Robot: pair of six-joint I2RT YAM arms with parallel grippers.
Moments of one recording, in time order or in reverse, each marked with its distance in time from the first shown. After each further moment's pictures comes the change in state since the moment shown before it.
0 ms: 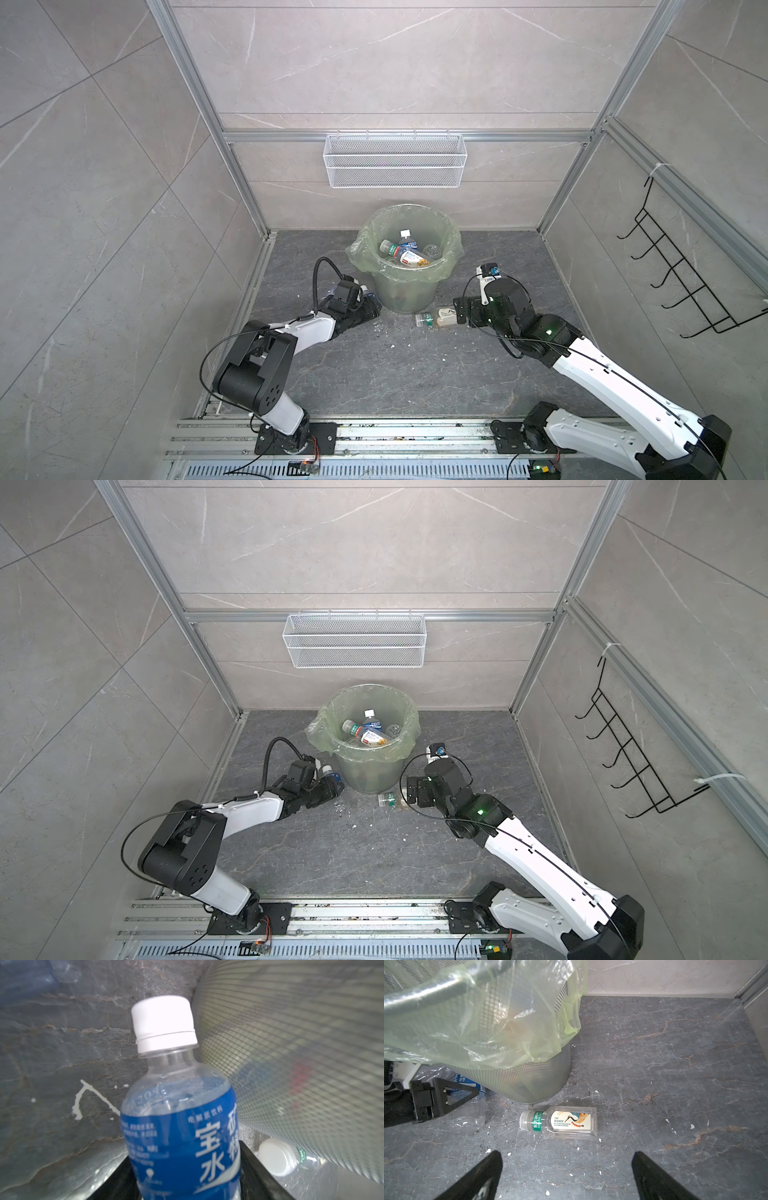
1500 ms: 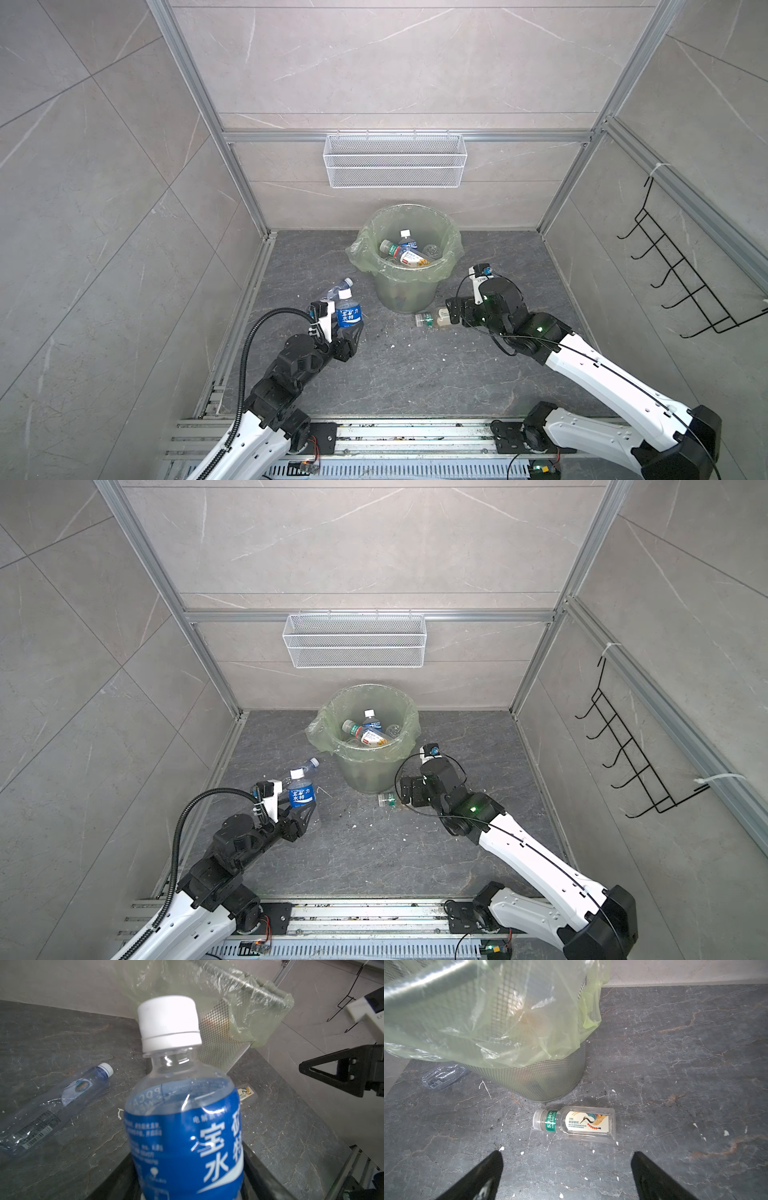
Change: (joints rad) left arm -0.141 -1.106 -0.320 -0.236 -0.177 0.364; right arm 0.000 0.042 -0.021 0.072 -0.074 0.022
